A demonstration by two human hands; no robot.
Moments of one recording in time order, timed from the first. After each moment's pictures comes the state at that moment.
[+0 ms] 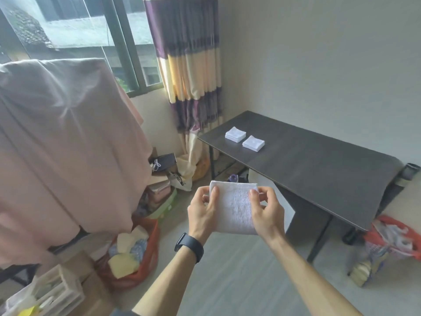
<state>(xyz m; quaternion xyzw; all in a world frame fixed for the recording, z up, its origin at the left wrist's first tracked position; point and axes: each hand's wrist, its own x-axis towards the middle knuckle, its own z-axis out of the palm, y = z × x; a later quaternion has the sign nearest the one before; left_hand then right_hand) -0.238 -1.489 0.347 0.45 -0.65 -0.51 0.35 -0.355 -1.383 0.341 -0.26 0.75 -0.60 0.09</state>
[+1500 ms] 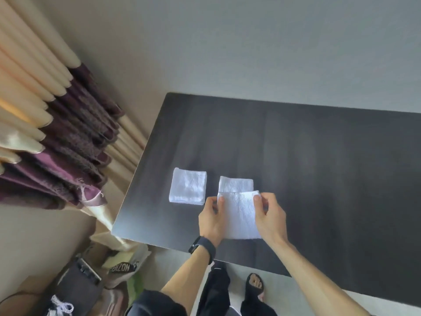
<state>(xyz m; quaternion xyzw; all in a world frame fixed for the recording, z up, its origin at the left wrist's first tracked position) -0.890 -2.047 0.144 0.38 -0.75 -0.54 -0.05 -0.930 -1.899 0.149 0.08 0.85 -0.50 0.13</state>
